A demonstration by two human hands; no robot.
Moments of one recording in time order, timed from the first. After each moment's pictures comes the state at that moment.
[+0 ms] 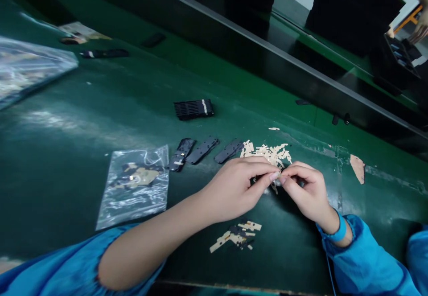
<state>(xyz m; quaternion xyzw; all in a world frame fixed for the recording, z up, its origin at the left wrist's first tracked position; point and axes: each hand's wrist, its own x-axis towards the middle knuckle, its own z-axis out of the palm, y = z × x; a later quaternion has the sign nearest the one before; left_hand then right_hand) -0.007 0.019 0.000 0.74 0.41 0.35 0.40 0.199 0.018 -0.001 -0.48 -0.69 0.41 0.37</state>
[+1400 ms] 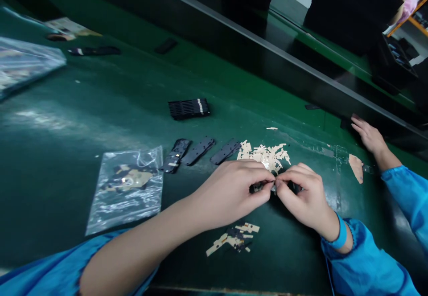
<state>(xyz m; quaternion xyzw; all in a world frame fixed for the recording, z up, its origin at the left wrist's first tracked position) -0.010 0.017 0.002 0.79 0.40 0.29 0.36 0.201 0.014 0.003 -0.44 -0.80 0.26 0.31</state>
